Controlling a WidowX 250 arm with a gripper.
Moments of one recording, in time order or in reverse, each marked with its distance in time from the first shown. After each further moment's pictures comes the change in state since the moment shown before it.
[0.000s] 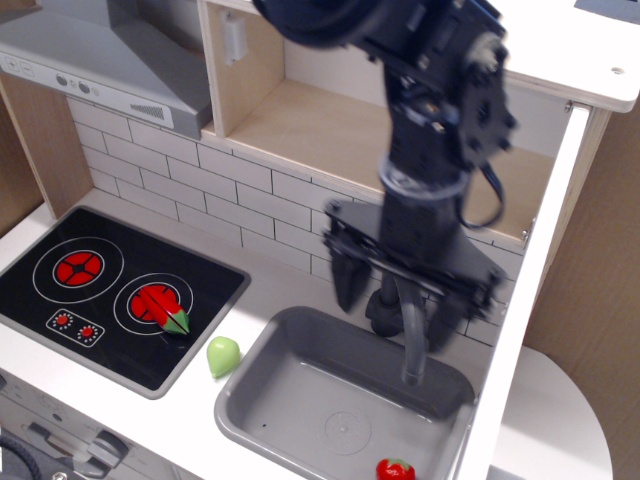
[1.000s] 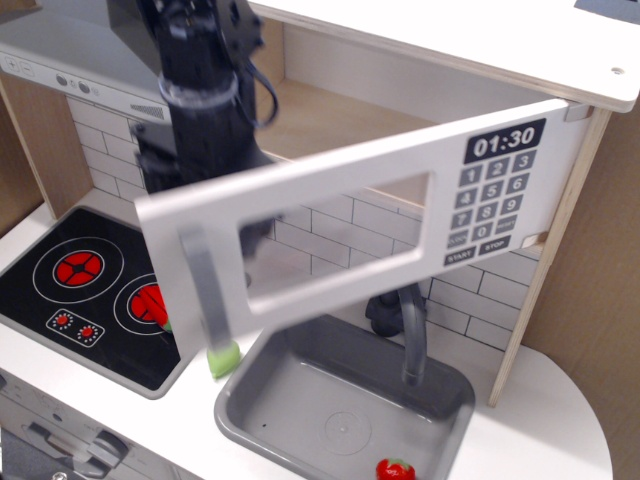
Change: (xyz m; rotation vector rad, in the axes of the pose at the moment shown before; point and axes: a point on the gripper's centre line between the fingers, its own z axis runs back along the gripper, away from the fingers) arm -0.009 0.099 -0.001 0.041 -0.010 0.043
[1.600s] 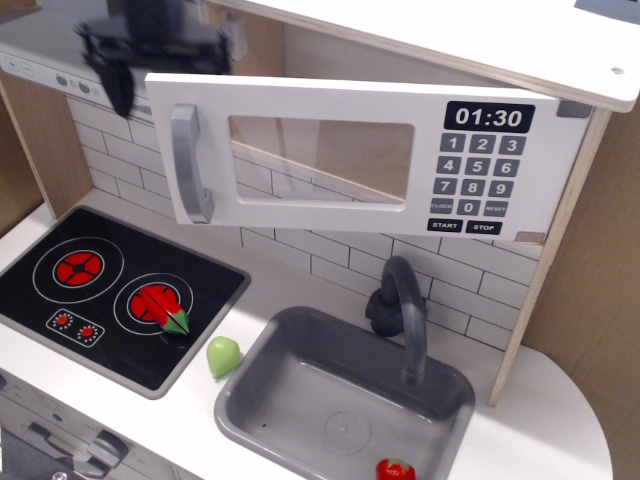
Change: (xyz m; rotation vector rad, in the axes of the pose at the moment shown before) arm 0.079 0.098 0.009 0.075 -0.063 0.394
